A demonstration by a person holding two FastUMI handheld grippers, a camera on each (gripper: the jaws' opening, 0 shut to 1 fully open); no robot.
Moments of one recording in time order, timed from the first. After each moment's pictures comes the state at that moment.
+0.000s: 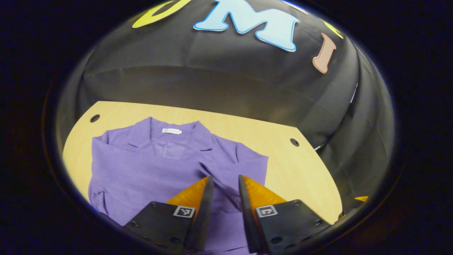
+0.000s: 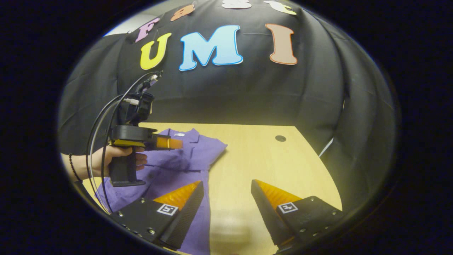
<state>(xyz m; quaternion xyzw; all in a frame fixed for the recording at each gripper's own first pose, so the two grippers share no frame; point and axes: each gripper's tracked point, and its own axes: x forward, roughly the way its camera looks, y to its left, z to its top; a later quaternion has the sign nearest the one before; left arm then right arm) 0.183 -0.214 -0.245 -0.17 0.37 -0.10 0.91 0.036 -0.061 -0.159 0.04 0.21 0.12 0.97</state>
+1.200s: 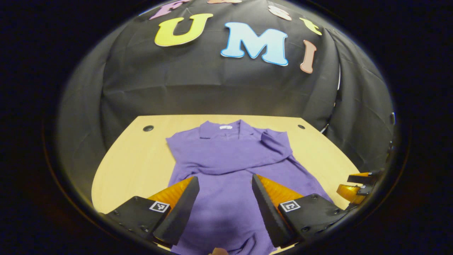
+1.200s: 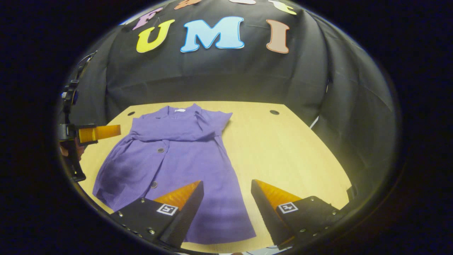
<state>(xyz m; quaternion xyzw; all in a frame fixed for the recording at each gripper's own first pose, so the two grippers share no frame) -0.012 -0.015 -0.203 -0.07 0.33 -0.07 0.94 -0.061 0.012 -0.213 0.03 0.28 0.04 0.96</state>
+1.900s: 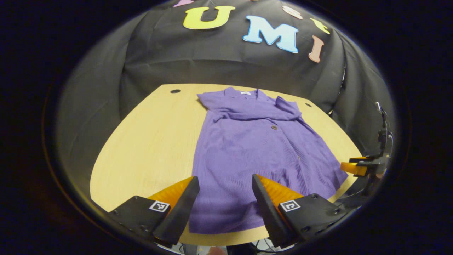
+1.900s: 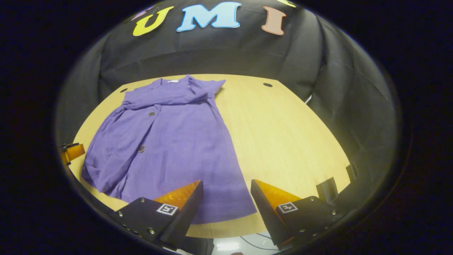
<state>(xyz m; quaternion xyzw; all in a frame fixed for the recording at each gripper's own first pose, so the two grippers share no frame) -0.171 0.053 -0.264 -0.09 0.40 -0.04 0.91 -0.115 -0.001 -0.280 0.02 0.37 0.01 0.93</state>
